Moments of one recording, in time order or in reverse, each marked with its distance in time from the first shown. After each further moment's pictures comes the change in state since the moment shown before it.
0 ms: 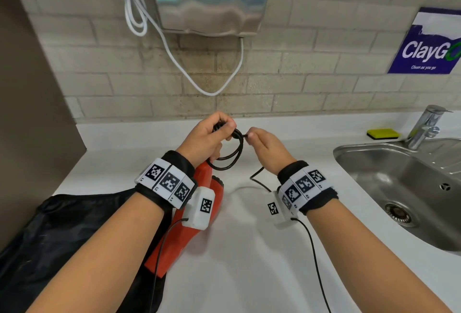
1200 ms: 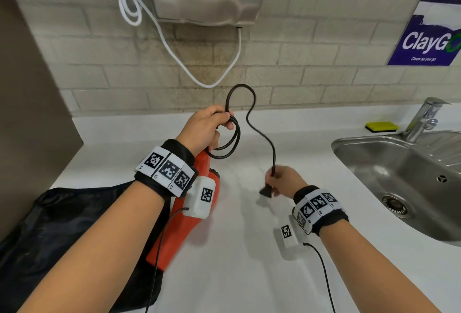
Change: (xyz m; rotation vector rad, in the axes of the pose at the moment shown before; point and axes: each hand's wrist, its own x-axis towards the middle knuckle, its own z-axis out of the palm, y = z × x) left_hand 0.009 0.003 0.005 -0.070 0.081 -0.169; right_hand -0.056 0.067 0.007 -0.001 -0.138 0.686
